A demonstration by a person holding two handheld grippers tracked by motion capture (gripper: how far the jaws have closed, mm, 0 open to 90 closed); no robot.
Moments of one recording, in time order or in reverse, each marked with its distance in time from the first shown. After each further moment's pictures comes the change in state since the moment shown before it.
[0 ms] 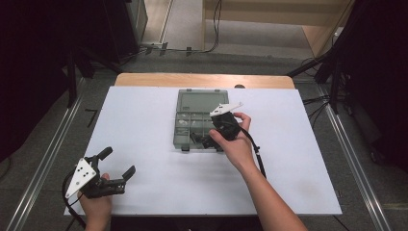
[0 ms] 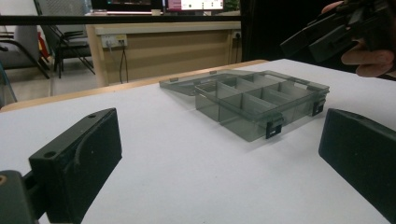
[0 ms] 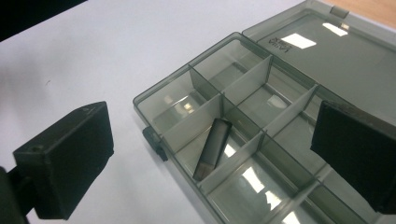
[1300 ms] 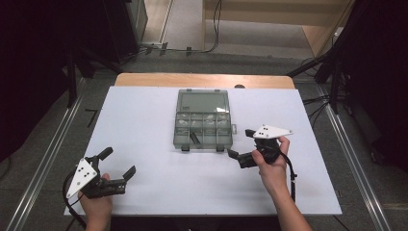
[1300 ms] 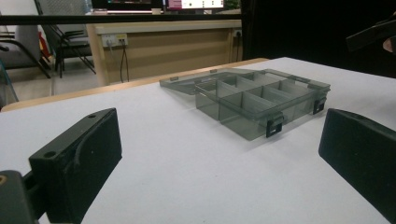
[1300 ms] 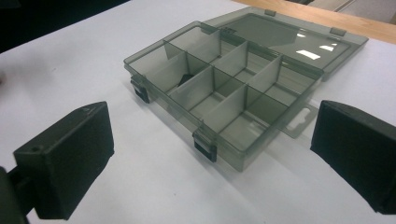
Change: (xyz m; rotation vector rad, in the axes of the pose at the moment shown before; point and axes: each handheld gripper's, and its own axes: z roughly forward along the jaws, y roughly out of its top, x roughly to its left) left arm -0.001 0.000 0.001 0.005 0.005 0.003; right arm -0.013 -0.085 -0.083 -0.171 -0.076 0.050
